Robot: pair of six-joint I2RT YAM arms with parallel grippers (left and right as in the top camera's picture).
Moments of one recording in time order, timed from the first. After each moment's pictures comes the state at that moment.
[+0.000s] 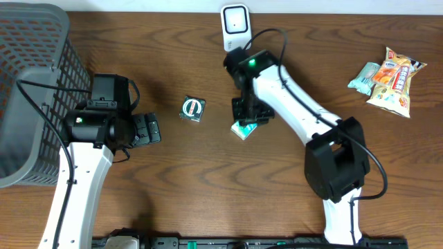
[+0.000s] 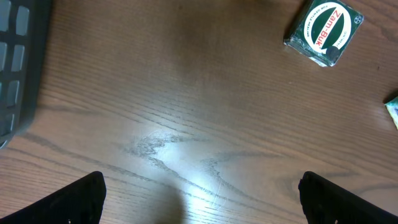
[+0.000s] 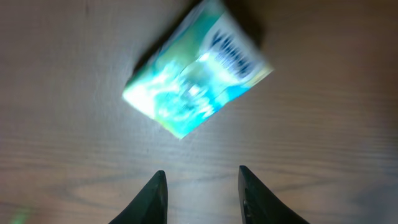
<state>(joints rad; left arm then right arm) -0.06 1.28 1.18 -1.18 -0.03 -0.29 0.58 2.14 1.80 -1.33 -0.05 0.47</state>
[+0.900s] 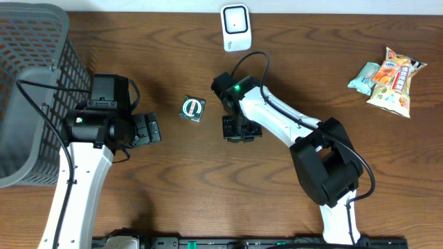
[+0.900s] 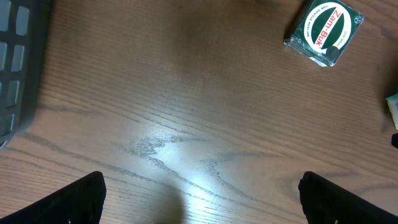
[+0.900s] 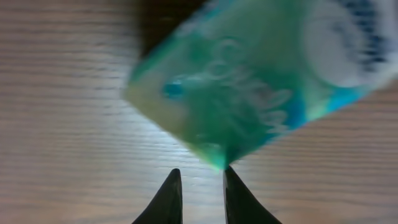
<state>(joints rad) -0.06 1.28 1.18 -1.18 -0.03 -0.29 0.64 2.14 1.60 -1.11 -0.05 0.62</state>
